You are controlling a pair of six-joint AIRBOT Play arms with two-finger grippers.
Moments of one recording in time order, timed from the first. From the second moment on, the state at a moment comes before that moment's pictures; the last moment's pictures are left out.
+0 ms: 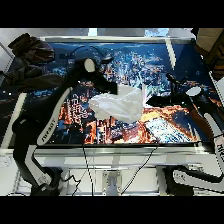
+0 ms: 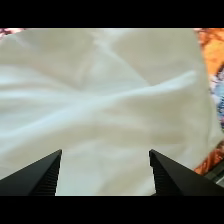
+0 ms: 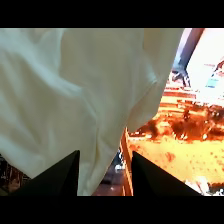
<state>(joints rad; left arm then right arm) -0.45 -1.85 1.89 1.17 -1.31 -1.55 -0.11 -1.32 0.96 -0.82 1.03 1.00</state>
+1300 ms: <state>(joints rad) -0.23 -2.03 2.04 1.12 -1.44 -1.60 -0.12 -1.32 0.96 -0.96 1.03 1.09</state>
